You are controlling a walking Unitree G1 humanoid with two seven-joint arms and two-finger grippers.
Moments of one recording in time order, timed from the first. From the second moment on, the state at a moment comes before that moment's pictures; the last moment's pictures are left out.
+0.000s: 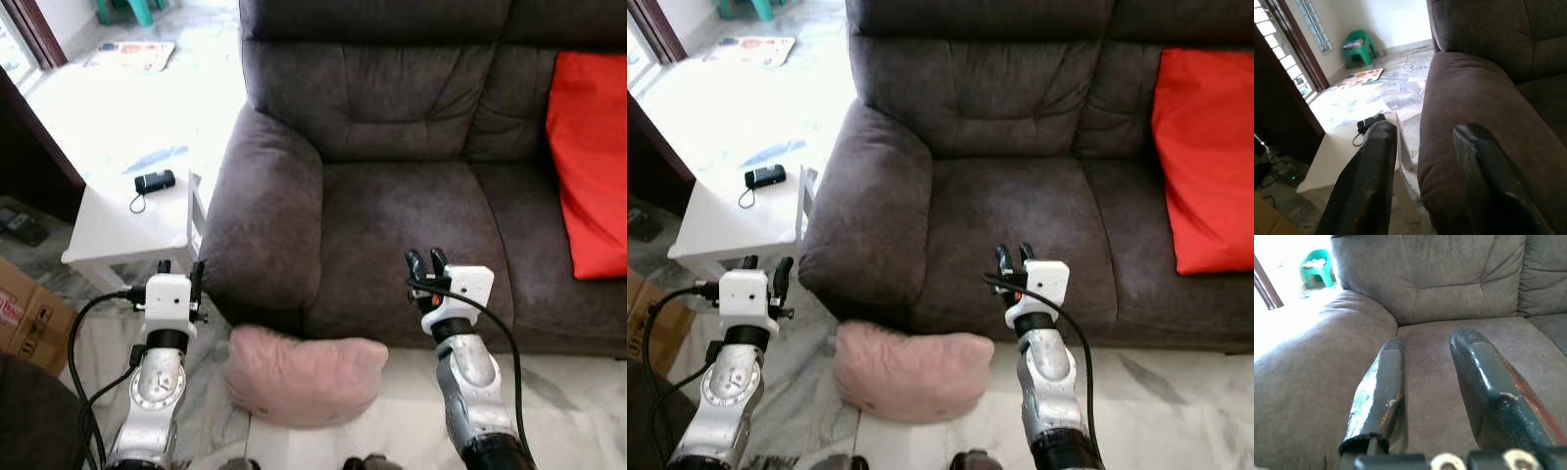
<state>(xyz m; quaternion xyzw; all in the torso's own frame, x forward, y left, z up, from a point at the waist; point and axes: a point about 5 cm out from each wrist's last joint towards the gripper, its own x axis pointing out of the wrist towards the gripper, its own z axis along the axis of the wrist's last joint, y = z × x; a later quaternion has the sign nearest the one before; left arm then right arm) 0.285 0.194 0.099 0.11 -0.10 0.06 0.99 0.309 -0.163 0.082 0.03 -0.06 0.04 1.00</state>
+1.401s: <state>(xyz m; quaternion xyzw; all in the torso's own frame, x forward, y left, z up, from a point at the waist) 0.286 0.194 0.099 0.10 -0.10 0.07 0.99 0.309 -0.156 0.082 0.03 -0.05 0.07 1.00</state>
